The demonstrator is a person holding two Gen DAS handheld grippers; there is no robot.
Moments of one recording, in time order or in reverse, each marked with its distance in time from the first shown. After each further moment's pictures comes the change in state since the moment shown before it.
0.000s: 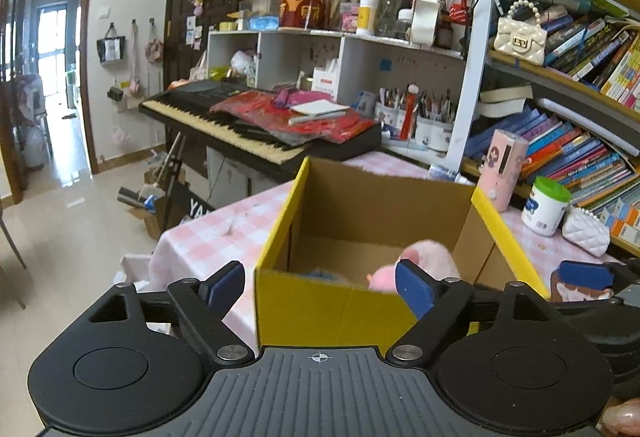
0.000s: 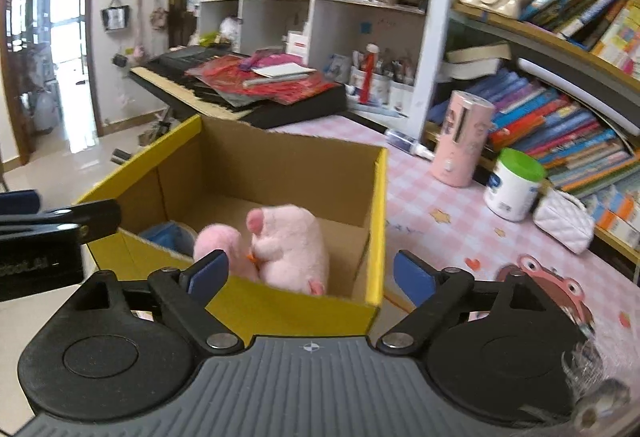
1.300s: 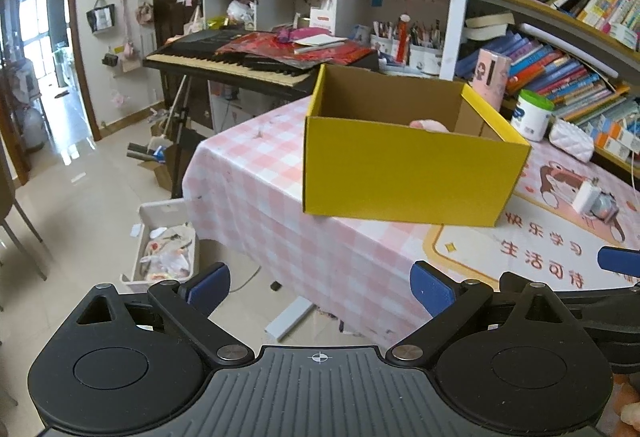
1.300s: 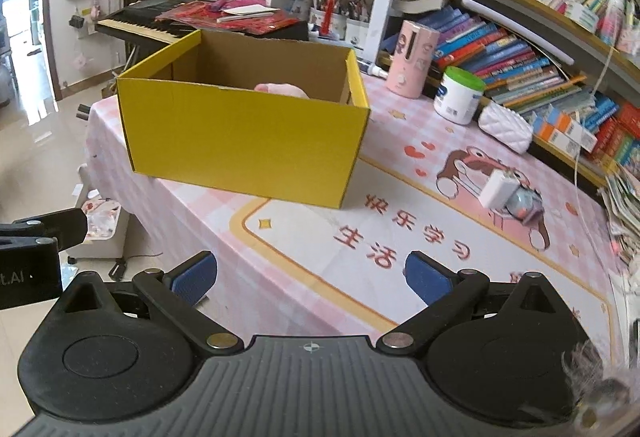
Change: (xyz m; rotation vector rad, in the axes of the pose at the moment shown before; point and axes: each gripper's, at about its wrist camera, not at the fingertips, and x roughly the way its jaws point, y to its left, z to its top) left arm -0.071 0.034 -0.069 0.084 0.170 -0.016; right arm -0.083 0.049 -0.092 0.052 0.145 -0.150
